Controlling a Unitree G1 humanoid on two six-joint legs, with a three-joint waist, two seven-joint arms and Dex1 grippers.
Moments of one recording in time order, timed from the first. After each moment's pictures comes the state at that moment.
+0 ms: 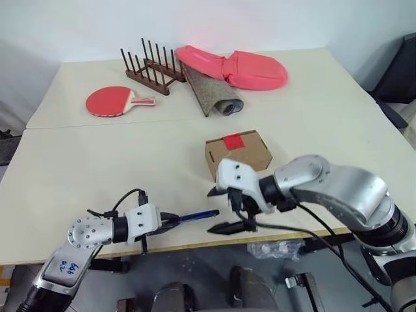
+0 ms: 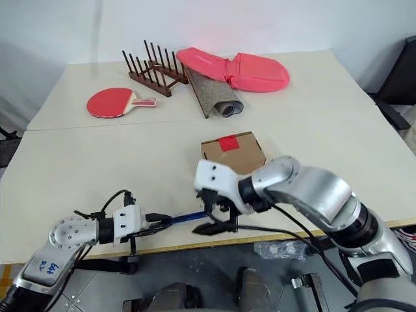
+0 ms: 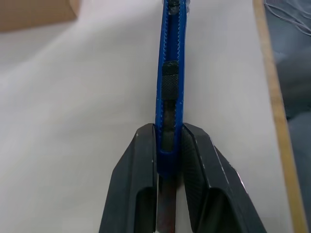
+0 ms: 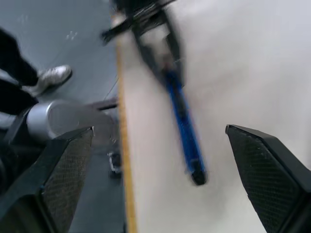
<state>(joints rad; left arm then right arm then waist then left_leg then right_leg) 0.05 0.71 -0.06 -0.26 -0.15 -0.02 -0.88 -0.86 -0.71 0.39 -0.54 0.67 1.19 0.86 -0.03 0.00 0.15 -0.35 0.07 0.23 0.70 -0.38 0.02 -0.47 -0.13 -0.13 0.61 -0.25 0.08</state>
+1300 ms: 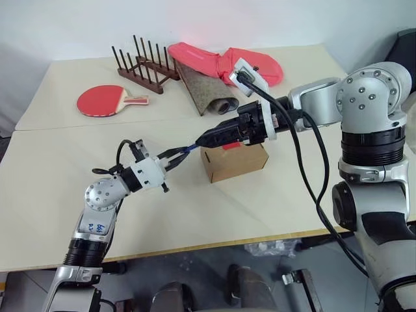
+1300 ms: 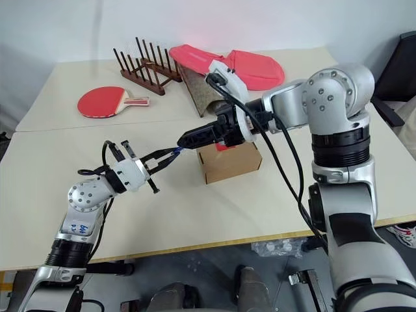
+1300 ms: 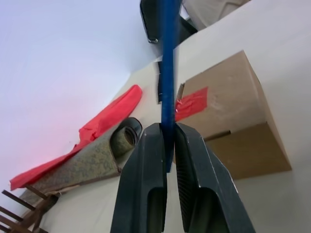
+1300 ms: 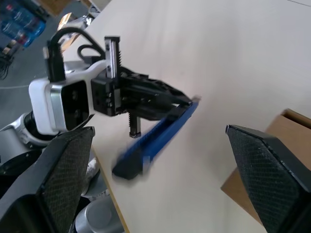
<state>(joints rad) -0.37 0.48 0.00 0.09 -0.02 -0.48 -0.65 -1.28 -0.48 0.06 0.14 0.95 1.61 0.54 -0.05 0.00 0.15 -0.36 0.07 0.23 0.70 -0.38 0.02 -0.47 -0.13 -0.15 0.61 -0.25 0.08</state>
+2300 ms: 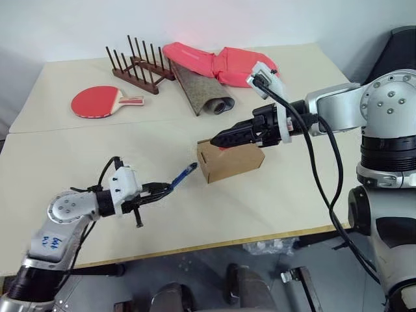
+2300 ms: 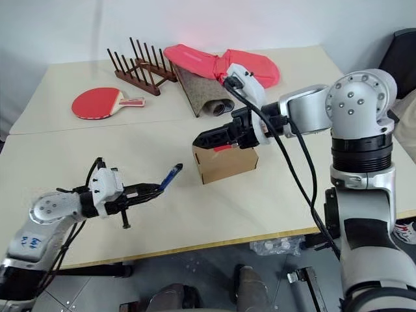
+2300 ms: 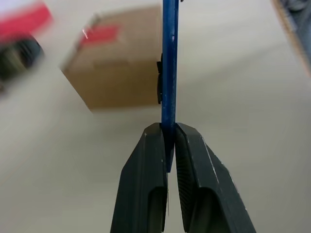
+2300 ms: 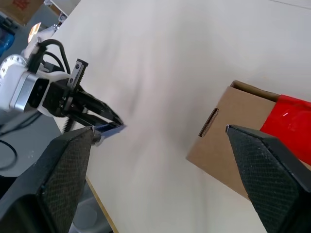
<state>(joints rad) -0.11 0.81 0.06 -0.25 -0.45 0.19 -0.92 -1.22 -0.58 0.03 0.07 1.15 1.61 0.37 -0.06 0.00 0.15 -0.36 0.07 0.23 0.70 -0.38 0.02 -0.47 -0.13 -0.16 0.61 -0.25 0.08</state>
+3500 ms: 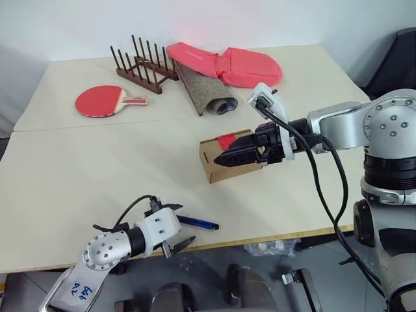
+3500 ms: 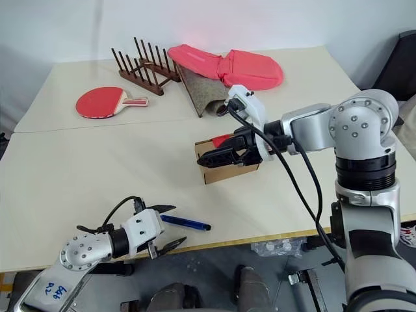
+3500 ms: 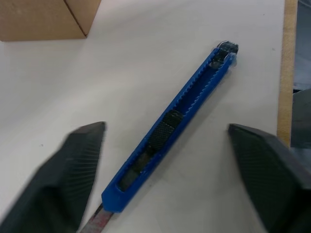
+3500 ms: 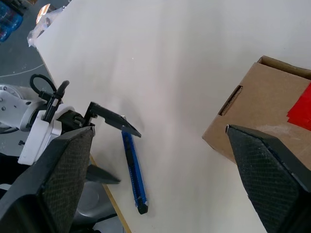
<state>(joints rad) 0.15 0.69 -0.12 -0.65 -0.08 0.42 -0.65 -1.11 -0.63 0.03 -0.06 1.20 1.61 0.37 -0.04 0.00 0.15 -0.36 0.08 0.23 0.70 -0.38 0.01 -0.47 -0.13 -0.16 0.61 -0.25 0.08</state>
